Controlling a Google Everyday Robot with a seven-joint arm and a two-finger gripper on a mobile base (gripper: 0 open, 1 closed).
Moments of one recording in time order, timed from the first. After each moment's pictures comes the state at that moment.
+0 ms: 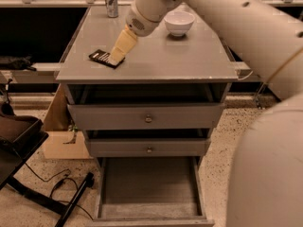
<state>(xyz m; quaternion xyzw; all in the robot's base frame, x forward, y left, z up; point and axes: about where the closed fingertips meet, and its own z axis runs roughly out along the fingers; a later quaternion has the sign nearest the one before) 0.696 0.067 0.918 -0.54 0.78 0.10 0.31</state>
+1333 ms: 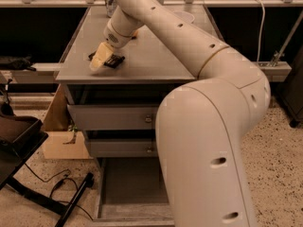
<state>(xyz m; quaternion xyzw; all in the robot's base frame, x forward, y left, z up) 0.776 0.160 0.833 -0.55 0.77 0.14 0.29</state>
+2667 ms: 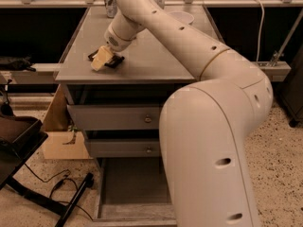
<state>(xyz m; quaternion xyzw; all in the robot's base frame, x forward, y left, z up) 0.770 0.164 0.812 -0.54 0.78 0.16 0.27</state>
